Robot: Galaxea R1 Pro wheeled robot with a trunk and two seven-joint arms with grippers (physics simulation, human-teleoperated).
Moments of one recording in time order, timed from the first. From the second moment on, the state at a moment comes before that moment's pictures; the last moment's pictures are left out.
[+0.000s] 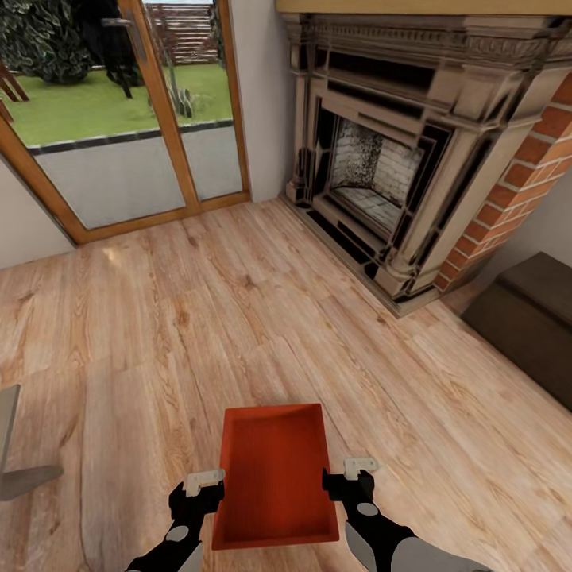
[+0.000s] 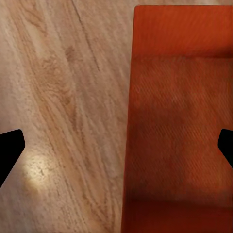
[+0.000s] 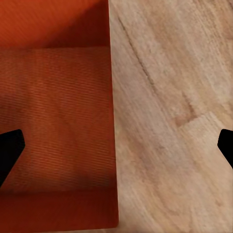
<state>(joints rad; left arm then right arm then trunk) -0.52 -0.09 0.02 -0.20 -0.01 -0.33 0.21 -0.63 0.15 0.29 -0.10 -0.21 -0.26 -0.20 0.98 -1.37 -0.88</state>
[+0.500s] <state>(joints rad) -0.52 -0.09 0.02 -0.21 -0.01 -0.33 0.21 -0.63 0.15 0.29 -0.10 -0.21 -0.26 -0.20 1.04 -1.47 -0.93</state>
